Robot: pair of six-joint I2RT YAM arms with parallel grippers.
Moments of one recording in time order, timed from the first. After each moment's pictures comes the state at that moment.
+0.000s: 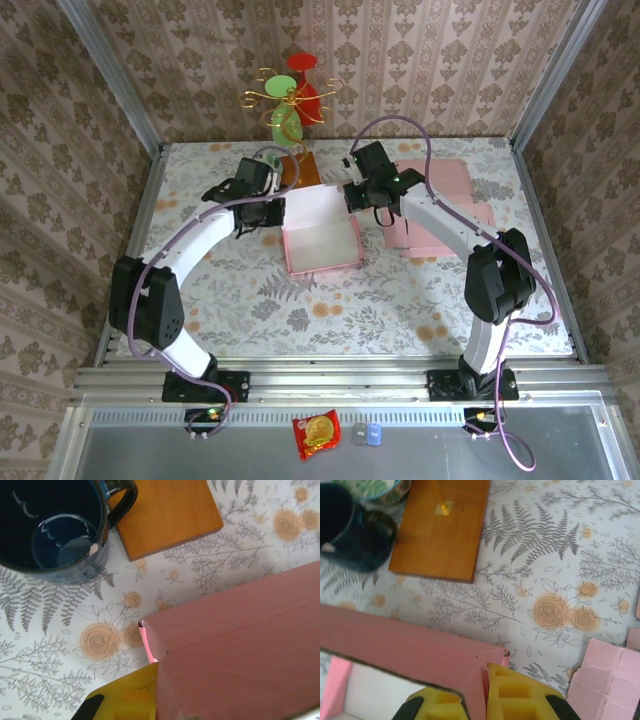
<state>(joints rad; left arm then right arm) -0.44 1.62 1.29 -0.63 0.10 -0.30 0.50 1.83 1.57 -0.59 0.05 0.21</state>
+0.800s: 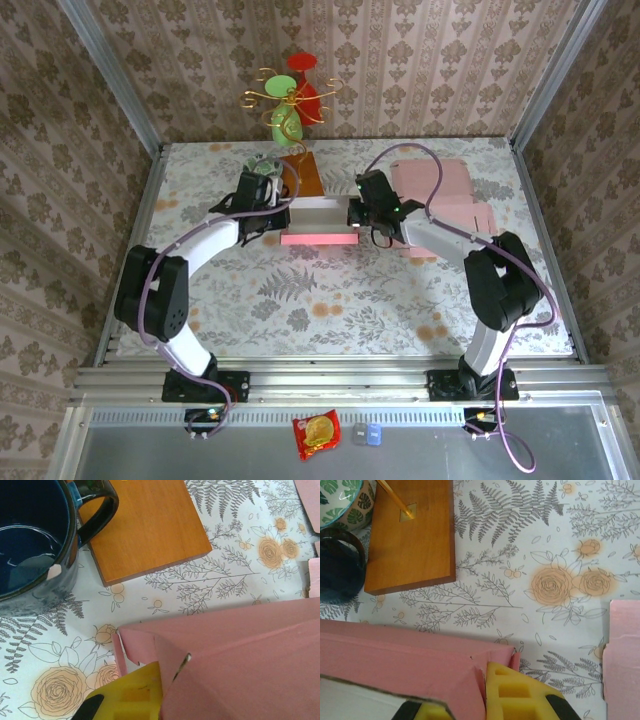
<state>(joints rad) -0.42 1.65 1.07 -0.24 0.20 -0.36 0.52 1.76 1.22 -0.22 0.12 0.47</state>
